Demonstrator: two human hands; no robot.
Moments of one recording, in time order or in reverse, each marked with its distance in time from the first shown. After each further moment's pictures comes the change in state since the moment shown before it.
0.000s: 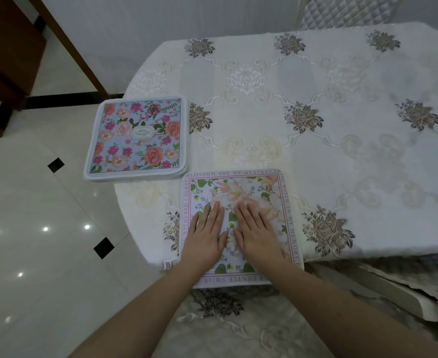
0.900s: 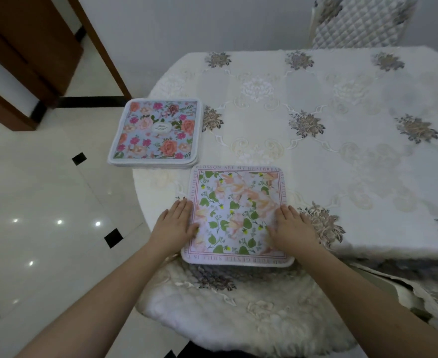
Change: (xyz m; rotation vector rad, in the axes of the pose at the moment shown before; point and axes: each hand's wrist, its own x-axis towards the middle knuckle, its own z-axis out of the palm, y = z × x) left_hand -0.051 -0.050 -0.049 0.017 -0.152 -0.229; right_hand -0.035 0.062 -0.067 -0.087 -0.387 0.198
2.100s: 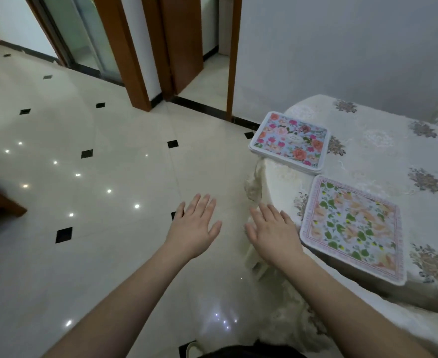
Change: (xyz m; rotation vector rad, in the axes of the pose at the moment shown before) left_hand -0.302 -0.186 -0.020 -0.125 0.293 -0.281; right_hand -0.185 -0.365 0.013 -0.168 0.400 -0.512
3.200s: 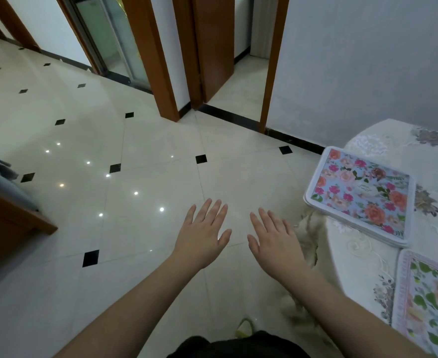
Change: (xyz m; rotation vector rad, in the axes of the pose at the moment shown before) left_hand 0.187 -0.153 -0.052 0.111 0.009 -0.007; right_hand 0.253 -0.081 0.000 0.030 -0.066 -0.124
